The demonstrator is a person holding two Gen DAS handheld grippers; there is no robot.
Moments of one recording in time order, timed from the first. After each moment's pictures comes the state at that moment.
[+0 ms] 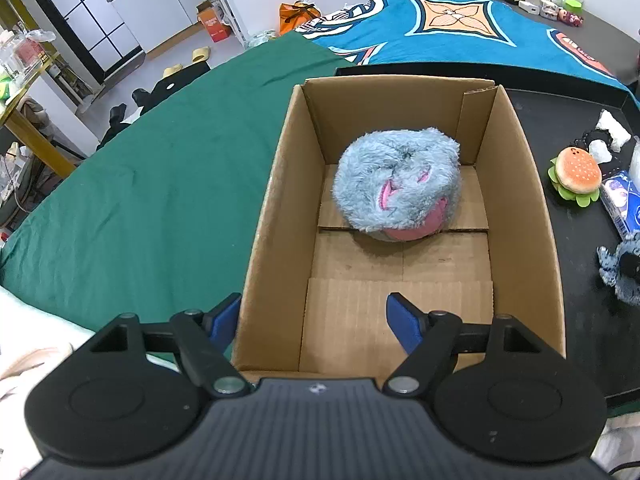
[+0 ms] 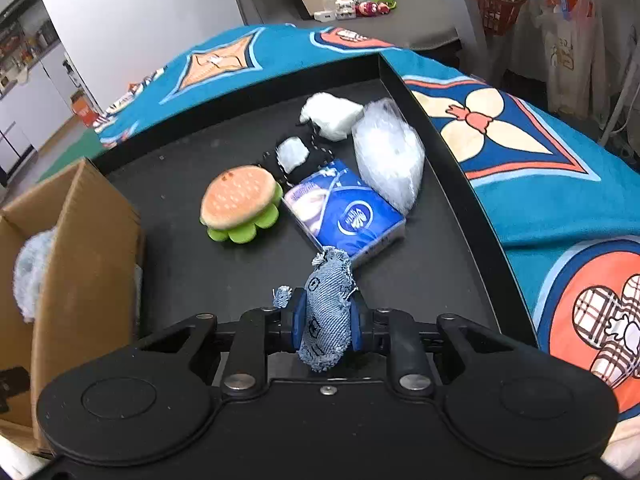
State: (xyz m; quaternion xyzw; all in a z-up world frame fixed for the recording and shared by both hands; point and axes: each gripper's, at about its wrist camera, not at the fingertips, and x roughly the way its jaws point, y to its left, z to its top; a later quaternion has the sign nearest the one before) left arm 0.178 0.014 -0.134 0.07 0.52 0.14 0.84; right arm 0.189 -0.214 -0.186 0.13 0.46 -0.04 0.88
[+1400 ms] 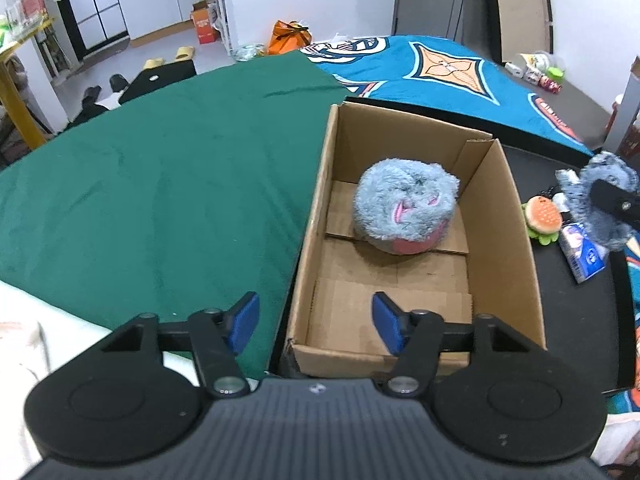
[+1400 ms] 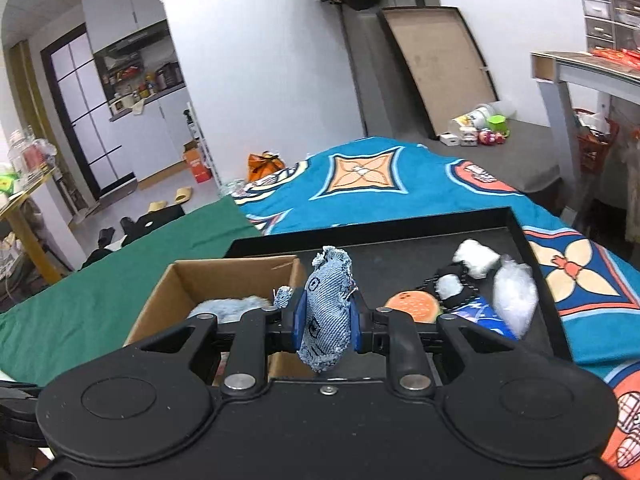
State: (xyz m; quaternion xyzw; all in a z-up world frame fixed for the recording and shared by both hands) left arm 0.145 0.069 -0.117 -0.04 0.48 0.08 0.87; right arm 0.162 -0.148 -0.094 0.09 0.31 0.10 0.94
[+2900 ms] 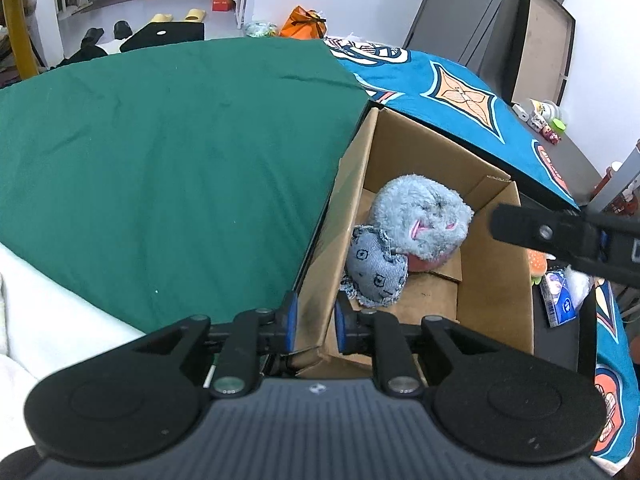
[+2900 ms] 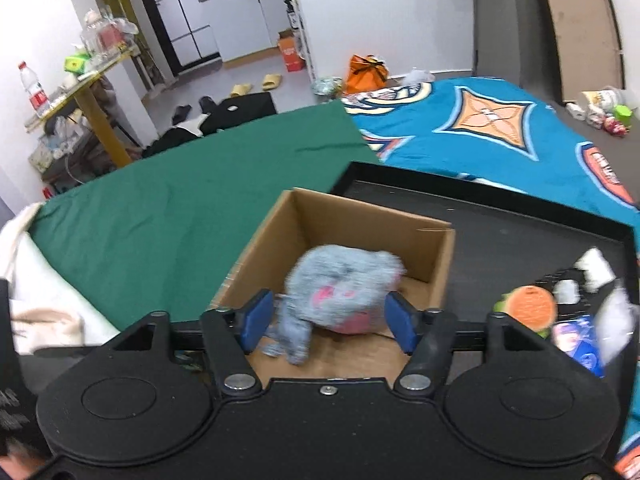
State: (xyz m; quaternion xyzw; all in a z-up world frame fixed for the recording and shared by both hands) left arm 0.145 0.112 -0.124 -0.15 0.48 0.07 0.86; right arm 0.196 -0.066 -0.067 -0.01 0.43 0.24 0.87
